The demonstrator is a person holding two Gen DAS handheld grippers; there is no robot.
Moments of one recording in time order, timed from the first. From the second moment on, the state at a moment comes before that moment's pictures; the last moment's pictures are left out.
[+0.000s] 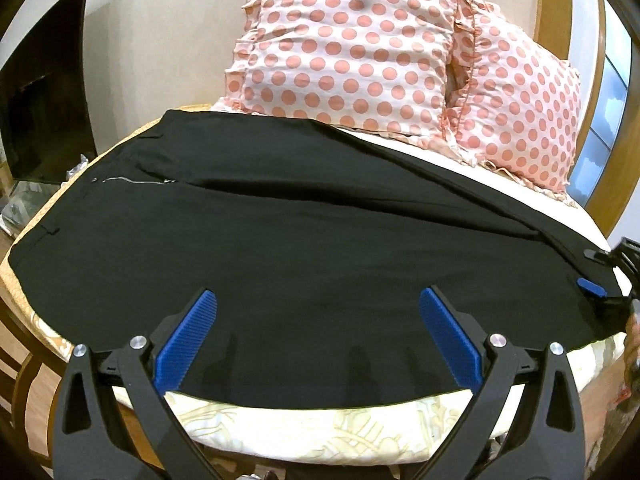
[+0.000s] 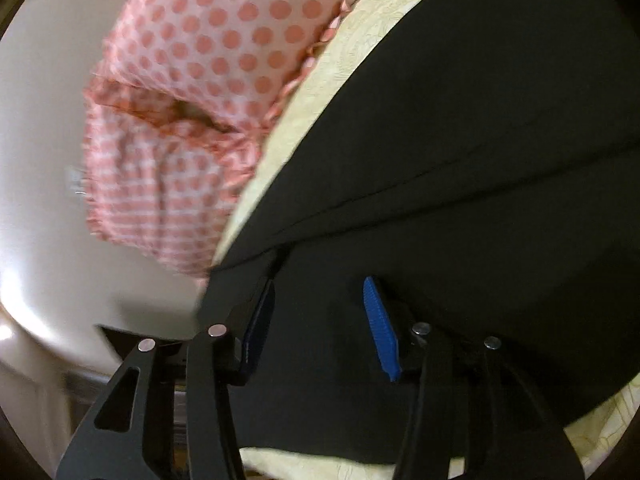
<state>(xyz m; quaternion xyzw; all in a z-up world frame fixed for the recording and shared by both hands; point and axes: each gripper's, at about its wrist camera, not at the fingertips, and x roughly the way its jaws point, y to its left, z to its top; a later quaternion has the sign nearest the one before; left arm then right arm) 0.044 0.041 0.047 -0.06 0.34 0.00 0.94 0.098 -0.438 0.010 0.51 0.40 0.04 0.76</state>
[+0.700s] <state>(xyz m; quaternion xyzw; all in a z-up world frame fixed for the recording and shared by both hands) 0.067 0.068 0.066 -0.07 0.35 0.01 0.94 0.008 -0.541 0.006 0.54 0.16 -0.10 0.82</state>
